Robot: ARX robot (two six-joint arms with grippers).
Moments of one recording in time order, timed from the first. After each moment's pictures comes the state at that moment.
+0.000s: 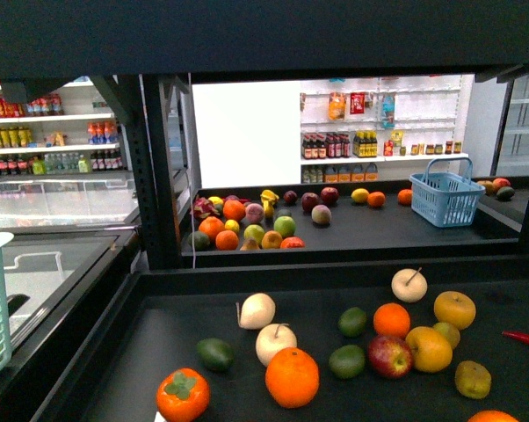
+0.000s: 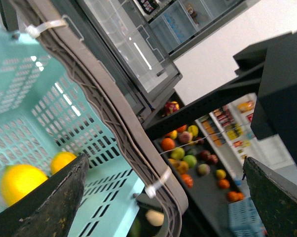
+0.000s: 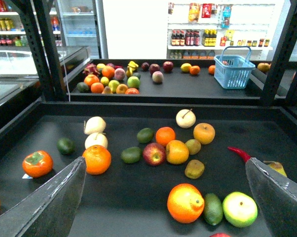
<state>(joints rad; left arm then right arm) 0.53 1.28 0.79 0.39 0.30 -0.79 0.00 0.01 0.02 0.00 0.00 0.00</state>
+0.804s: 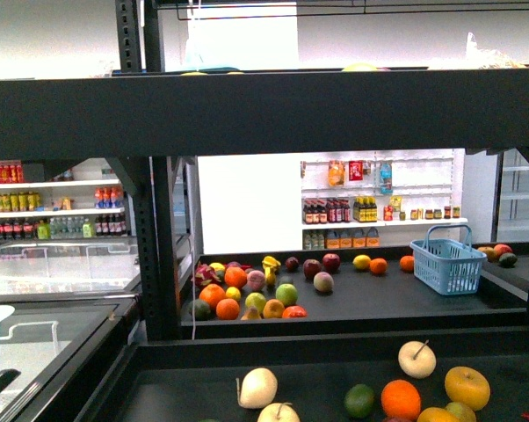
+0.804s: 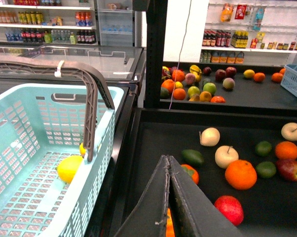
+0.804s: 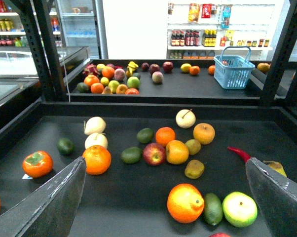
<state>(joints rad) 0.00 0.15 0.19 -0.05 0.00 -0.01 0.00 0.01 0.02 0.00 0.00 0.00</state>
